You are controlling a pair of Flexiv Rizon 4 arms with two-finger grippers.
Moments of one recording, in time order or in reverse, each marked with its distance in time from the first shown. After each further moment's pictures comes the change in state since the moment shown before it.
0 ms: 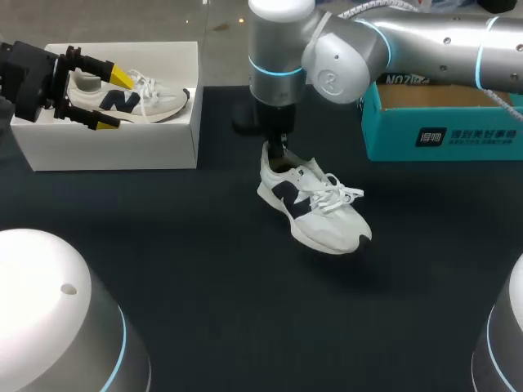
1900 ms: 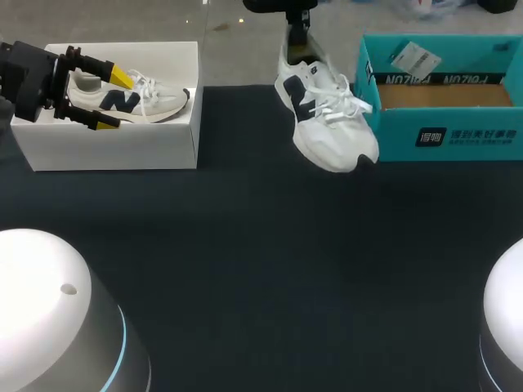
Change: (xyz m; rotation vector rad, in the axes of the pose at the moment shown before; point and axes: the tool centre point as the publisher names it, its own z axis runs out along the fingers) left arm 0.000 0.000 0.000 0.000 0.000 0.000; right arm -0.063 -0.052 -0.230 0.112 -0.155 0.087
